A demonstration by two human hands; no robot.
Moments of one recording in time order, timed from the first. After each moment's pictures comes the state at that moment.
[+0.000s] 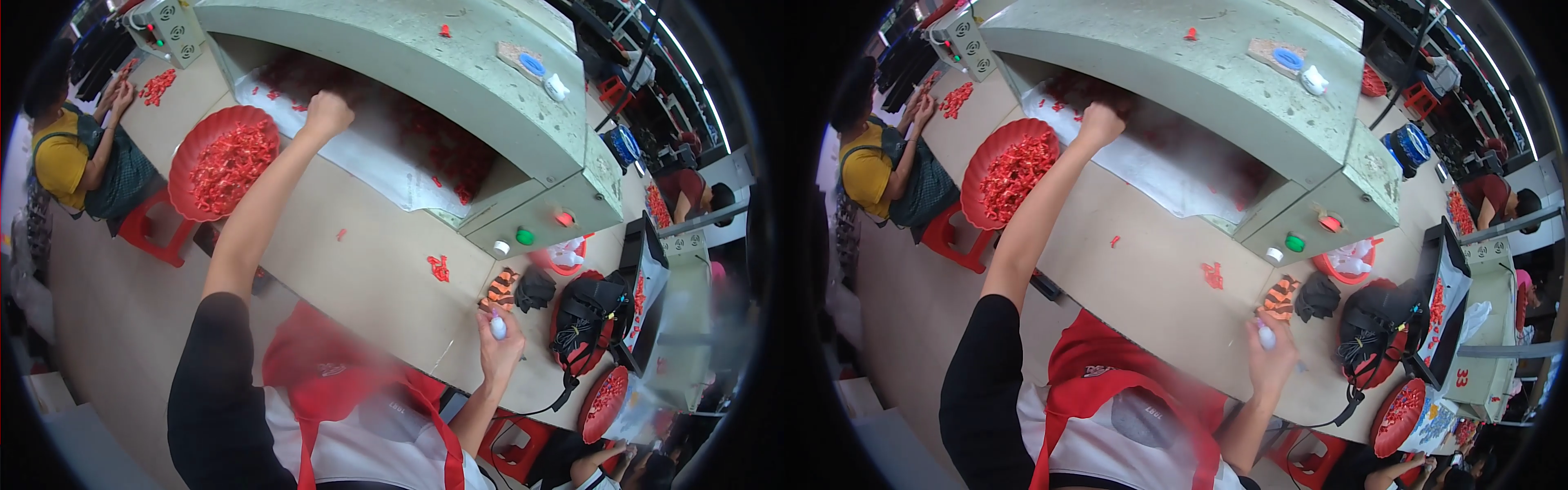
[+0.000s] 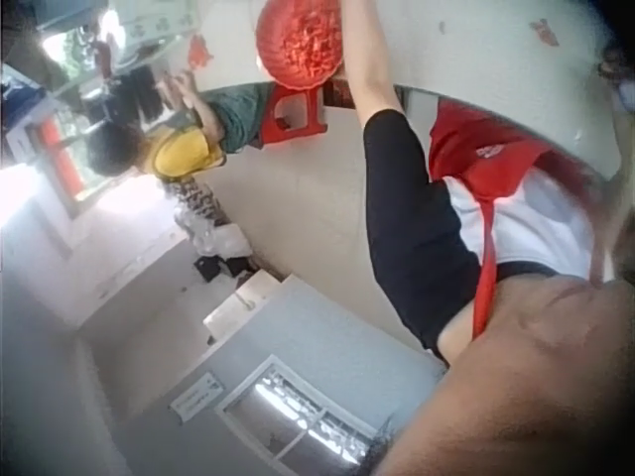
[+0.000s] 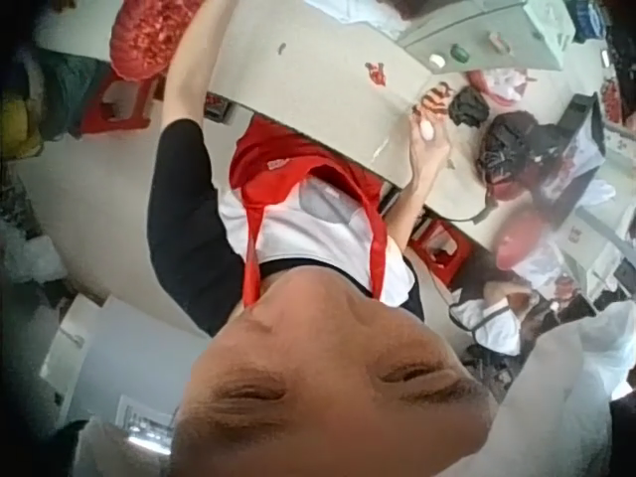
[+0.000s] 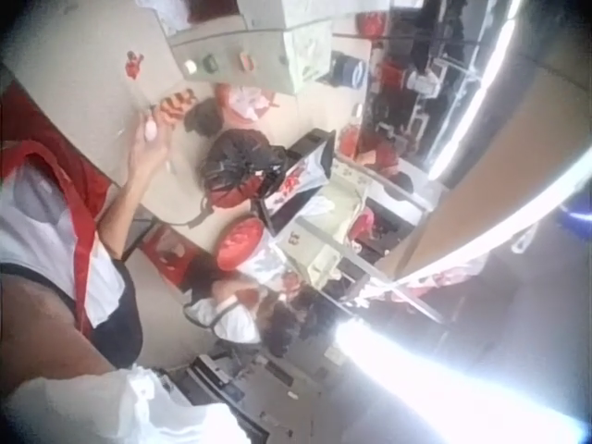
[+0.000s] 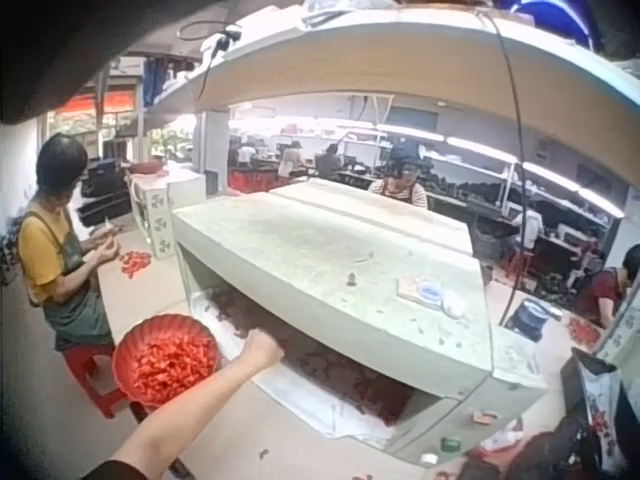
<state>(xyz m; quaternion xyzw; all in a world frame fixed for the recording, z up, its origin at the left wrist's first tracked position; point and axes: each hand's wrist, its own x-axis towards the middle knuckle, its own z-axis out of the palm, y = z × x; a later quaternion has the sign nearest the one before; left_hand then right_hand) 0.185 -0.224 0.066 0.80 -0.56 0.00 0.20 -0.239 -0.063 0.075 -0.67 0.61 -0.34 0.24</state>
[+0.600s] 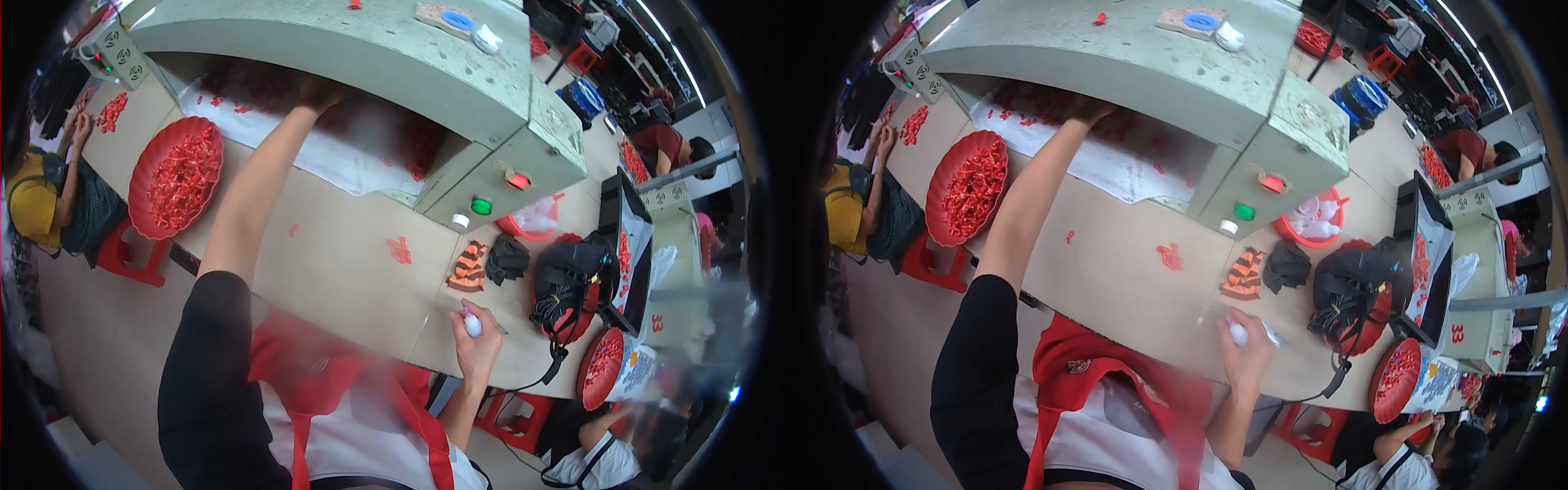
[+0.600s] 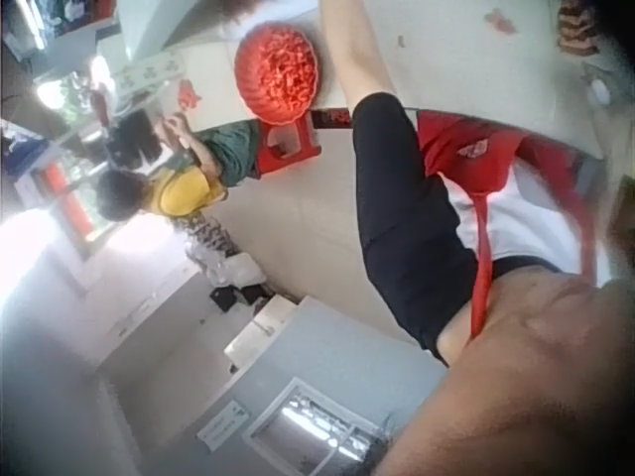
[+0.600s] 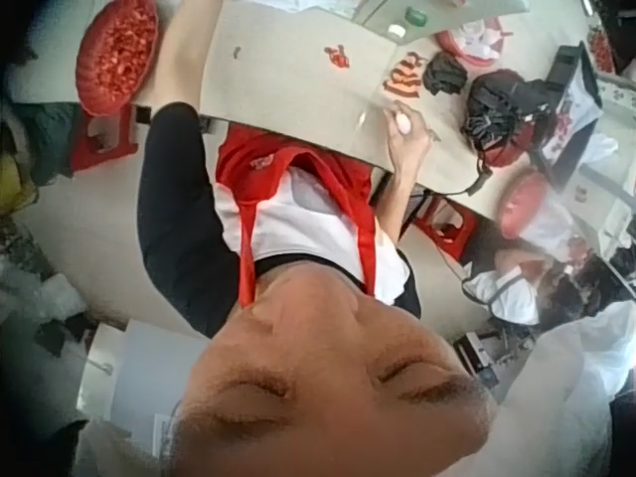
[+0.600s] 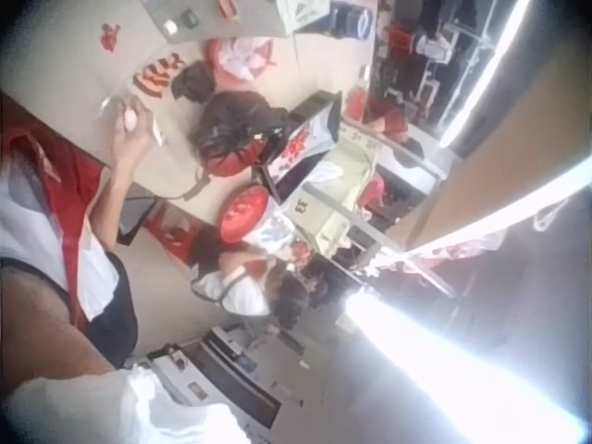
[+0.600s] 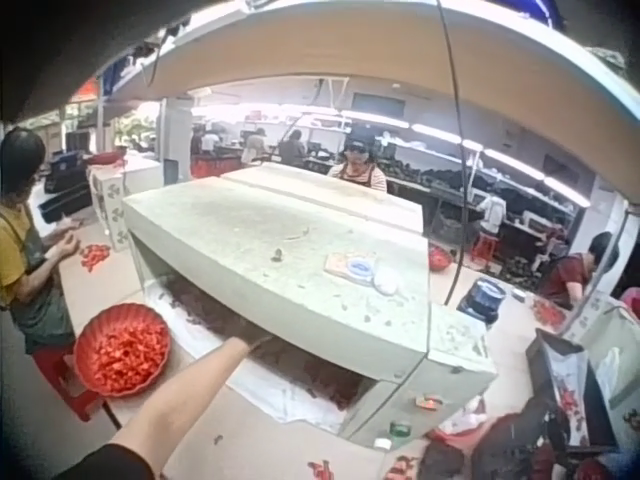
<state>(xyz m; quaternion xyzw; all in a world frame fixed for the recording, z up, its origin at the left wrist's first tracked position) 0.175 -0.331 0.001 0.69 -0.64 0.16 0.31 -0.257 -0.042 0.078 -0.67 0.62 -0.32 0.25</state>
